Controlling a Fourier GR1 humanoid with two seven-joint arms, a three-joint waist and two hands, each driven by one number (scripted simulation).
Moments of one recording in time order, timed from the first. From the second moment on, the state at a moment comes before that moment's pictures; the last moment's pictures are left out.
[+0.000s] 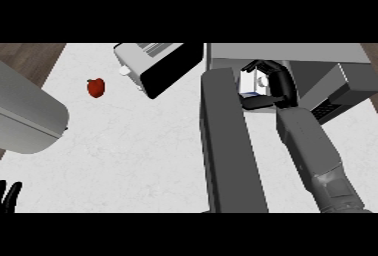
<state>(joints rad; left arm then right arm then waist) 0.62 0.05 0.11 -2.19 0.30 -0.27 -0.25 -0.81 -0.14 -0.17 -0.55 0.07 -0.03 -0.64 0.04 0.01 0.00</state>
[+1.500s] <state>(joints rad) 0.46 0.07 0.06 -2.18 0.22 -0.26 -0.20 -1.13 -0.25 -0.23 -0.14 0.19 -0.59 -0.68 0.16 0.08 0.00</state>
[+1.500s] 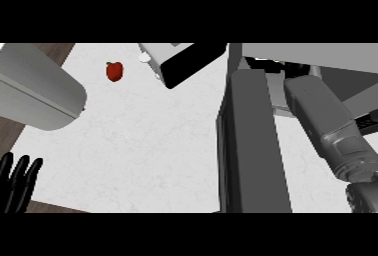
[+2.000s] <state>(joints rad) 0.42 0.07 0.03 -2.15 0.17 -0.25 -0.19 -1.17 -0.24 -0.20 -0.08 0.23 -0.66 -0.62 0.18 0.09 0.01</state>
